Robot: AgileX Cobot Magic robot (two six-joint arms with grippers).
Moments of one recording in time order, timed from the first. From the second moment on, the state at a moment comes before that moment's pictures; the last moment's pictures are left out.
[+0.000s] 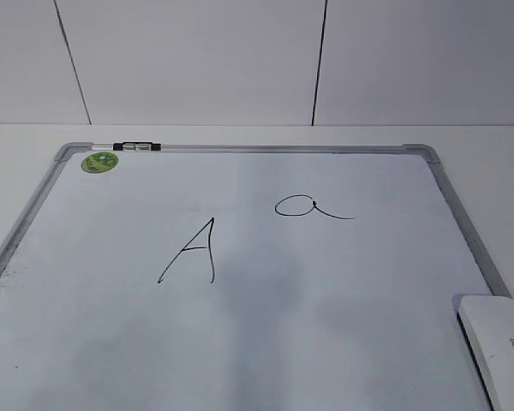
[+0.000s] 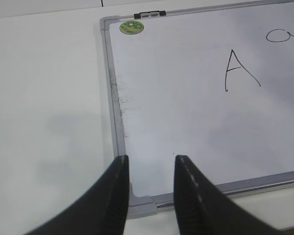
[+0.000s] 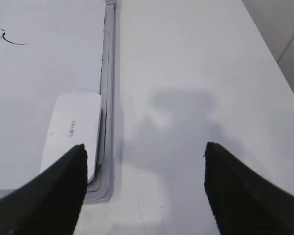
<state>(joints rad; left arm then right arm) -0.01 0.01 -0.51 -0.21 1.11 0.16 -0.05 -0.02 -0.50 -0.08 1.14 -0.02</state>
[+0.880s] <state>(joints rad) -0.01 0.01 -0.51 -0.21 1.11 0.16 -0.05 0.27 -0.69 0.03 1.13 -0.02</state>
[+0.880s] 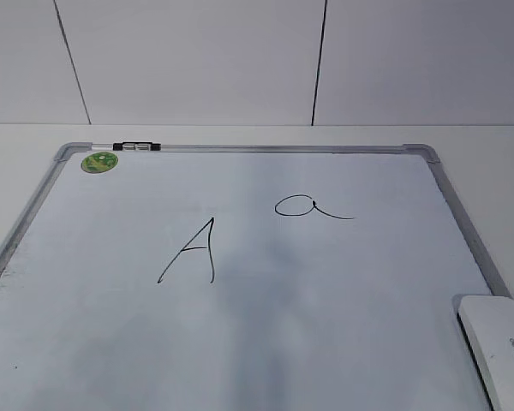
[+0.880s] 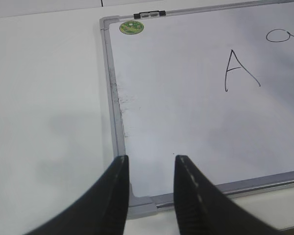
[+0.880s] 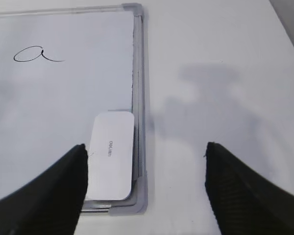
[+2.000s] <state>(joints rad) -0.01 0.01 -0.51 -0.21 1.11 0.16 0.00 1.02 -0.74 0.22 1.22 -0.06</state>
